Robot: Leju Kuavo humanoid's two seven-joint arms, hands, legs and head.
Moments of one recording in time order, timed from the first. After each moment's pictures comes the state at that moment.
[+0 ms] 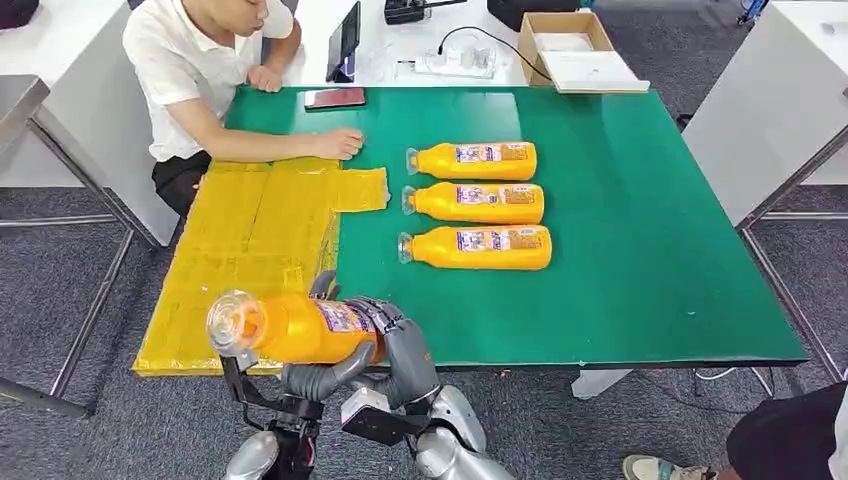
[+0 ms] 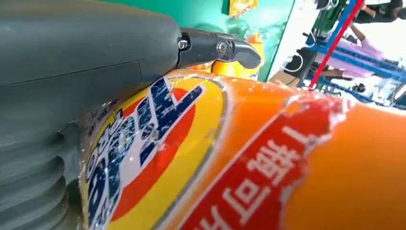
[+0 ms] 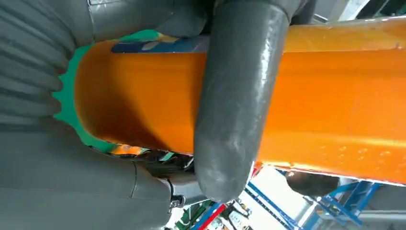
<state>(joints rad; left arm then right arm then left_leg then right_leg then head) -0.02 -0.18 -0.40 -1.36 0.44 0.08 -0.33 -0.24 0.26 0.59 -0.86 0.43 -0.40 -0.58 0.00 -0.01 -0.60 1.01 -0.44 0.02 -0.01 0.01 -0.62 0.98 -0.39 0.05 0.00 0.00</state>
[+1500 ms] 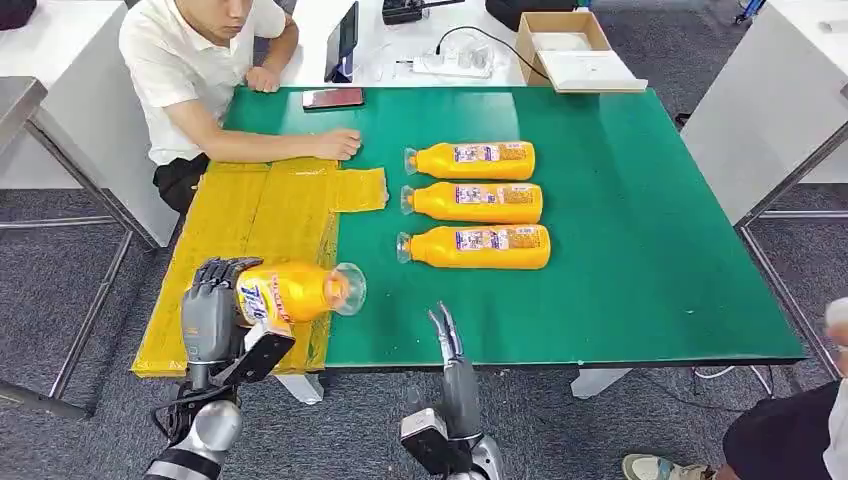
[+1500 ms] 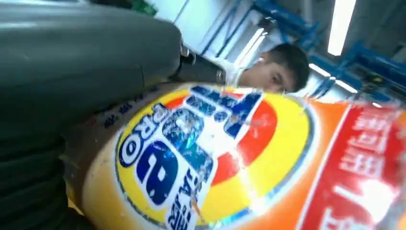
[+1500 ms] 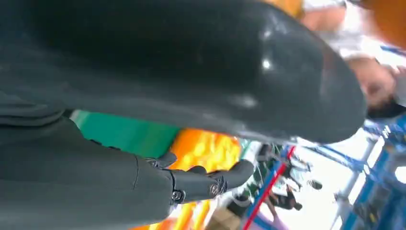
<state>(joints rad) -0.15 -0.05 -0.15 -1.27 -0.78 0.69 -0.28 -0.03 0.19 0.52 -1.02 0.17 -0.62 -0.67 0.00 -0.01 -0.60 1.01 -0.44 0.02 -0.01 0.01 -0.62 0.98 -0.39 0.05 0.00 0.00</state>
